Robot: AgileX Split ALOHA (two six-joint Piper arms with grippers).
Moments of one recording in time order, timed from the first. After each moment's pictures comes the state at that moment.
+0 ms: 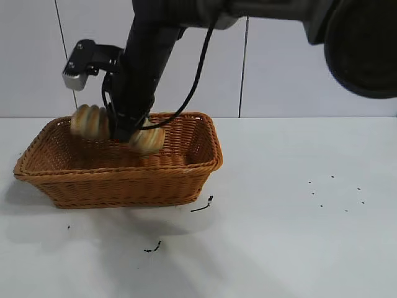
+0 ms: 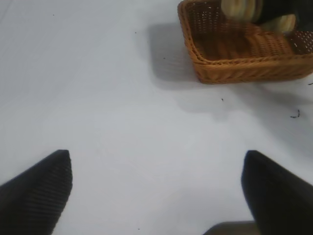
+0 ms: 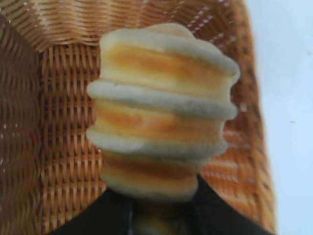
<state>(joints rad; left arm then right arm) 0.01 0.00 -0.50 -0.02 1.06 0.04 0.65 2.59 -2.40 0.20 0.94 -1.03</state>
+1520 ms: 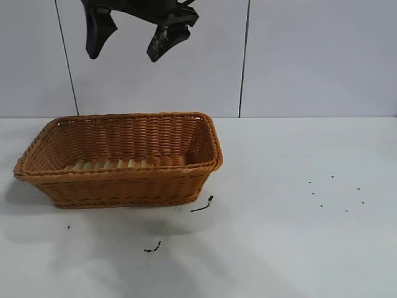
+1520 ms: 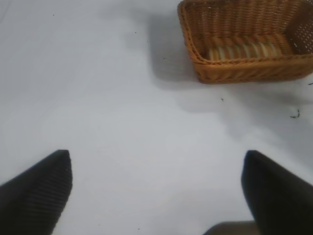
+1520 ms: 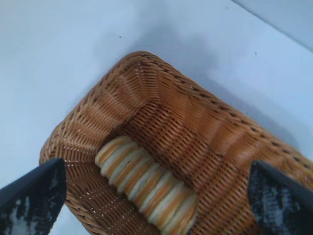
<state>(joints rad) 0.01 0.00 -0.50 -0.02 1.06 0.04 0.39 2.33 -2.40 0.19 1.11 -0.08</state>
